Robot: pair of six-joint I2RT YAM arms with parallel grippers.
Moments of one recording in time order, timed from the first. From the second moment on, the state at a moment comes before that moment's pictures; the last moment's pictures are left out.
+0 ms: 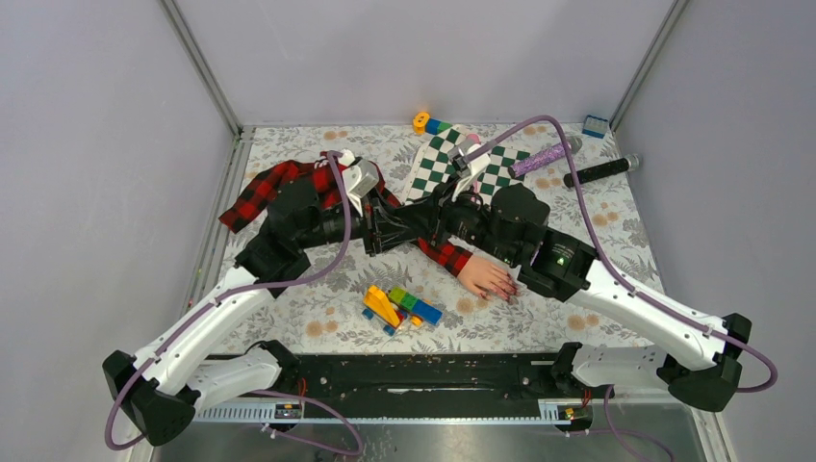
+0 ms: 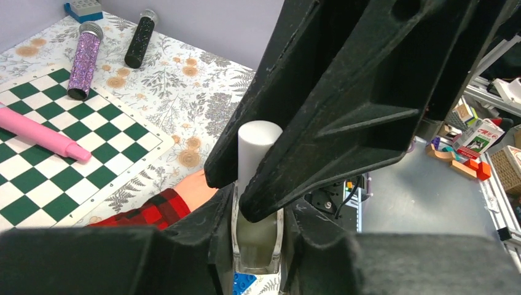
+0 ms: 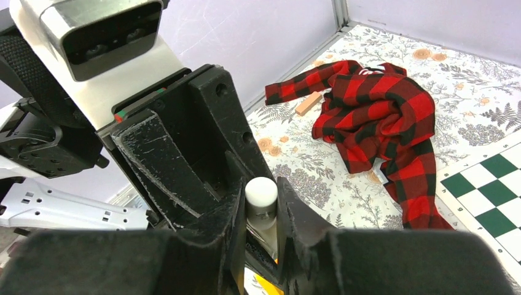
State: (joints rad) left arm -0.66 1.00 1.00 -0.04 0.67 -0.26; right arm 1.02 1.14 1.23 -0.15 0.07 0.36
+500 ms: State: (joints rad) left arm -0.65 0.99 0.96 0.16 0.89 -0.35; right arm 1.01 1.07 1.19 -0.09 -0.13 0.32
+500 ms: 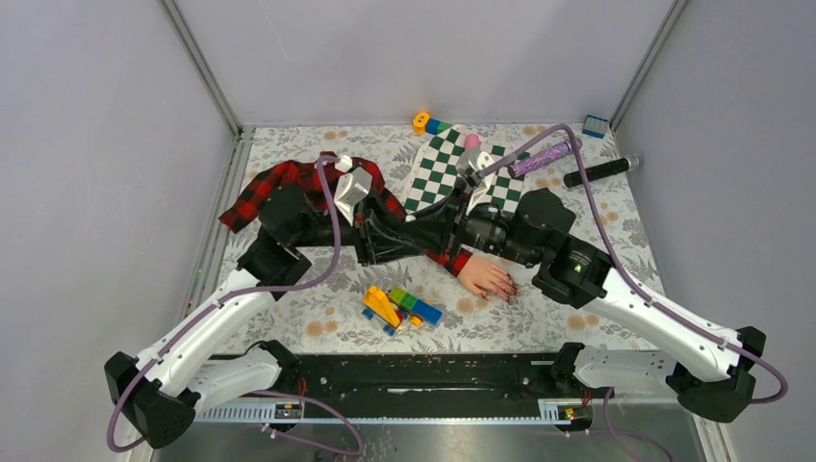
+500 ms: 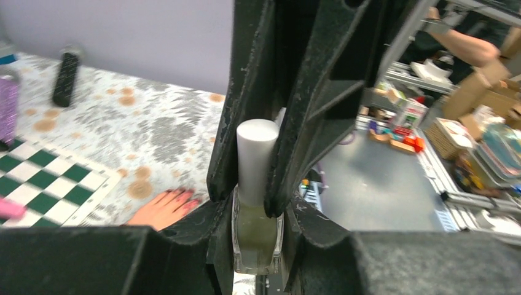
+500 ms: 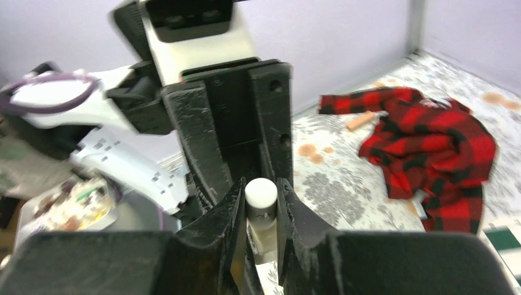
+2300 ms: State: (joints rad) left arm -0.70 0.84 0.88 -0.02 0.47 -0.21; right arm 1.05 1.01 0.98 0.11 0.17 0.41
